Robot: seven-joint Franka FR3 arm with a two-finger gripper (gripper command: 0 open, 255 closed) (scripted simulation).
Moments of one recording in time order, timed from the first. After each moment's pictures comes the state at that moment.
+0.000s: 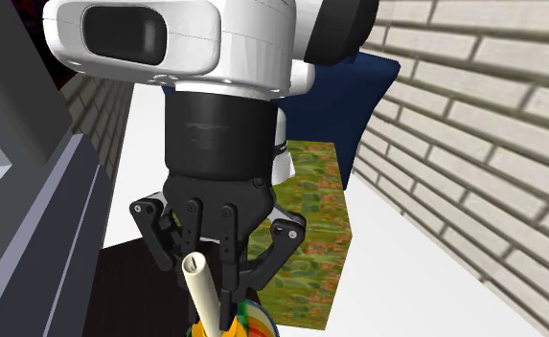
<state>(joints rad) -0.01 -0.16 0.08 -2.36 -0.13 2.63 0.26</state>
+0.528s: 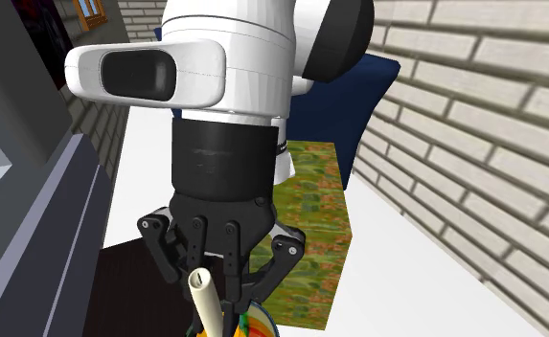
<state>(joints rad) -0.01 -0.14 0.09 -2.38 -0.14 2.67 0.27</state>
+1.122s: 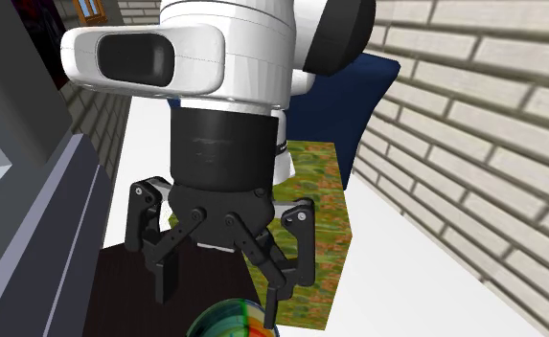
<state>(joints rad) -0.01 -0.15 0.08 -2.38 -0.14 2.65 0.27</state>
